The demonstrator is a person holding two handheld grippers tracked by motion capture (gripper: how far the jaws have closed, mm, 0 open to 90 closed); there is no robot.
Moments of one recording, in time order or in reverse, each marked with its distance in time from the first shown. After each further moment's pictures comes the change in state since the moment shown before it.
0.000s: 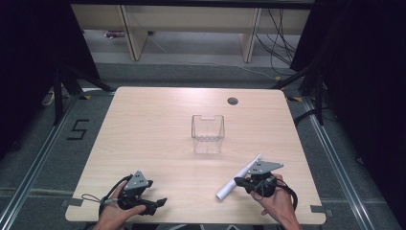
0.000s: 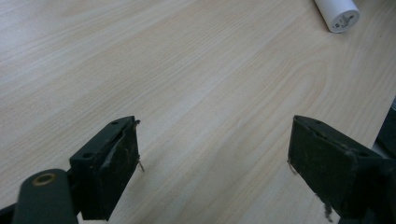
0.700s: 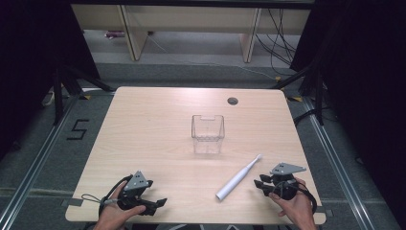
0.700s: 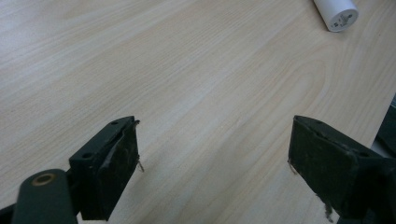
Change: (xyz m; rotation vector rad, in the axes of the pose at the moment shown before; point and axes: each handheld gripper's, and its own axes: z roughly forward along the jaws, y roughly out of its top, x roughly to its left) left arm -0.001 0.000 0.000 -0.011 0.001 -0.001; right arm -0.029 -0.036 -0.033 0.037 -0.160 0.146
